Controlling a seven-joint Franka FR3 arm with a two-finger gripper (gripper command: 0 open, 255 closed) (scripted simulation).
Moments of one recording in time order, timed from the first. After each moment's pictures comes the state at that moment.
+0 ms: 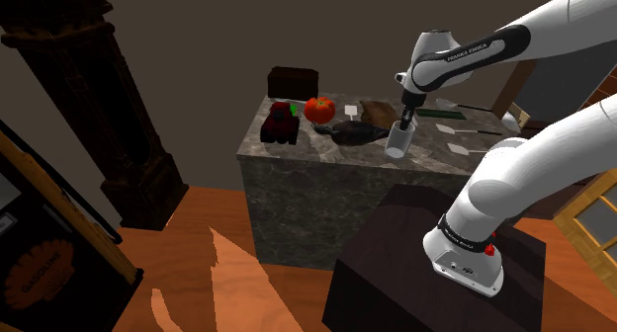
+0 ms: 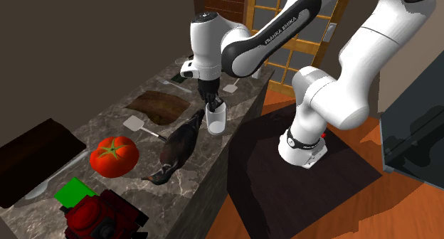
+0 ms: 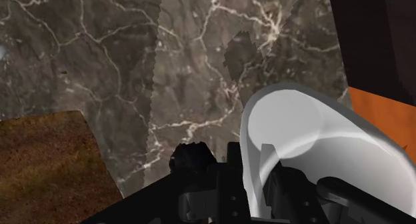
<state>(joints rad) -0.08 -0.48 -0.56 -2.68 -0.34 2.24 -0.62</state>
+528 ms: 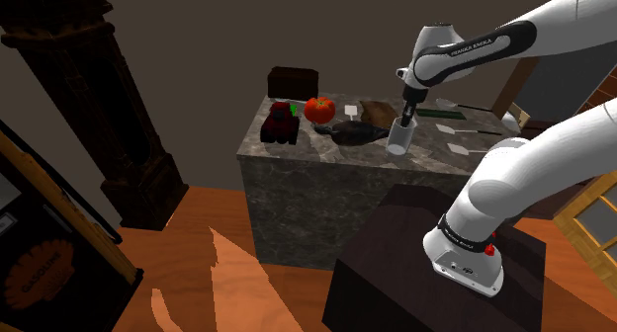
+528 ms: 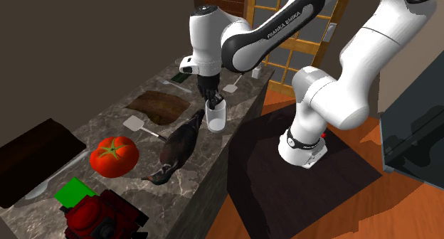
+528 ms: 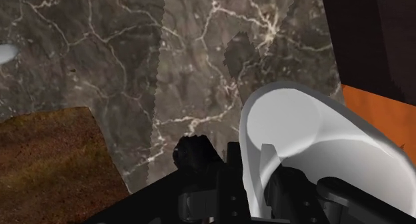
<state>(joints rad) -0.08 -0.51 -0.55 -2.66 -0.34 2.18 -0.62</state>
